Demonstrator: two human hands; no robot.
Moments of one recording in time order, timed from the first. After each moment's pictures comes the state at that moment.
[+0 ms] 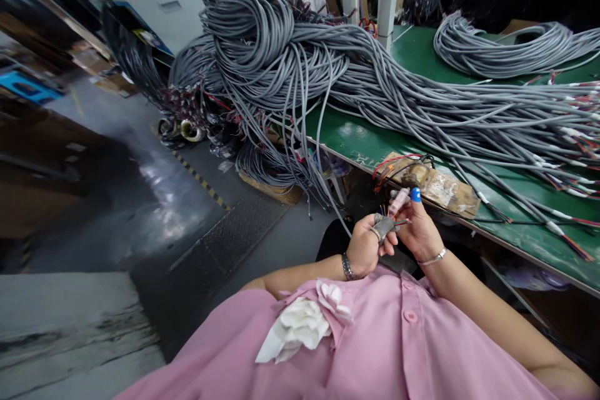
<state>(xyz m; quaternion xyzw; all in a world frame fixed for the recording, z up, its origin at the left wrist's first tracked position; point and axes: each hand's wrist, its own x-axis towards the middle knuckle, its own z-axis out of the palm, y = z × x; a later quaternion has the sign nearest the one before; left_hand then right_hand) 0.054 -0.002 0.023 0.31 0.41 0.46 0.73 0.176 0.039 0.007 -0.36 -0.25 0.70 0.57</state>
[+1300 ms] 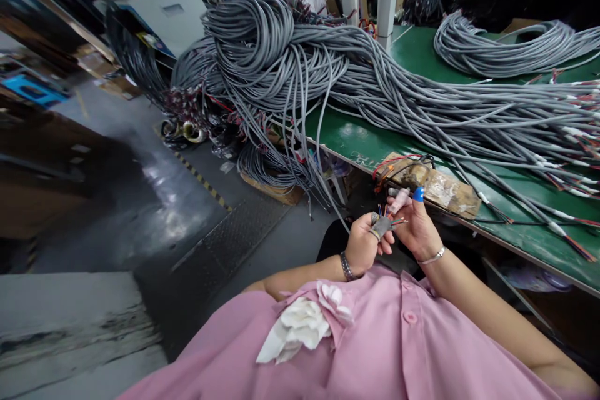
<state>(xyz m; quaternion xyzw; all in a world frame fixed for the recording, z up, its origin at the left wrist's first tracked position) 0.049 0.000 0.015 0.38 0.46 0.45 0.67 0.174 0.041 0.006 -0.36 -0.17 0.72 0.57</state>
